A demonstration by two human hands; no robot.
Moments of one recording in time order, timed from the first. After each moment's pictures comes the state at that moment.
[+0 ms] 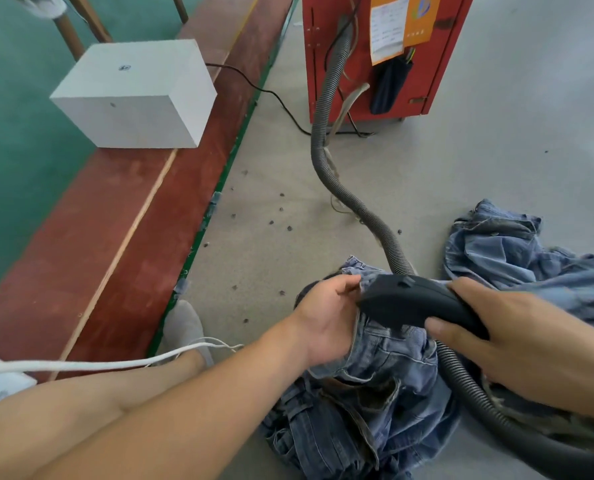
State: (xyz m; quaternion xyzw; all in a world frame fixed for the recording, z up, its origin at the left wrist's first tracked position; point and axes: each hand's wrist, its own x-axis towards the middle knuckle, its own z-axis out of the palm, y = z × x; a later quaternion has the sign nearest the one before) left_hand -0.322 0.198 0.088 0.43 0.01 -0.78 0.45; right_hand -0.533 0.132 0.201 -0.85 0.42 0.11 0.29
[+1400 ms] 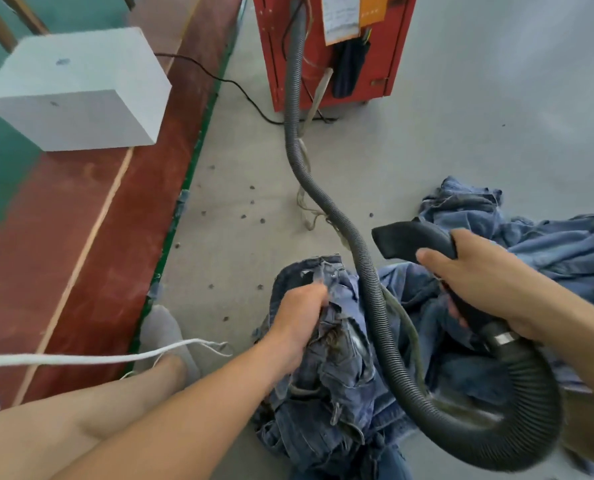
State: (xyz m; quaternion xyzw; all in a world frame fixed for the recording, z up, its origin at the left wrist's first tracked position) left_hand -0.335 0.210 0.054 0.69 -0.18 -0.59 0.37; right_hand -0.537 0.094 0.156 -0.66 0.61 -0.02 0.43
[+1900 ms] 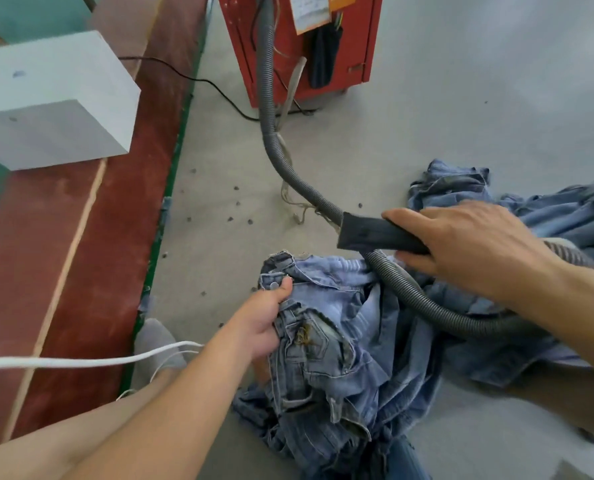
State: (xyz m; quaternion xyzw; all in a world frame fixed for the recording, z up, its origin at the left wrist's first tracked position) left_hand -0.284 0.203 0.021 0.61 0.03 -0.70 0.38; right_hand -0.543 0.072 0.148 -0.94 0.33 0.04 -0.01
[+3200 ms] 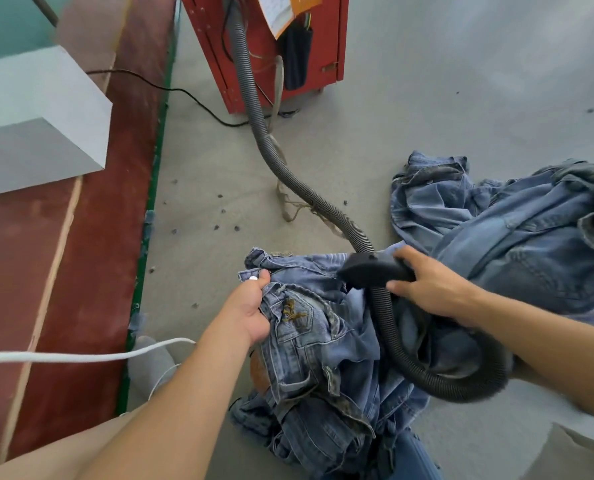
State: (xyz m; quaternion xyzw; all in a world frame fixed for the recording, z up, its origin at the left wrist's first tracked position) left_hand -0.278 0.177 0.024 0.61 0.11 -0.66 0.42; right_hand -0.554 0.099 0.047 -0.68 0.59 0.01 0.44
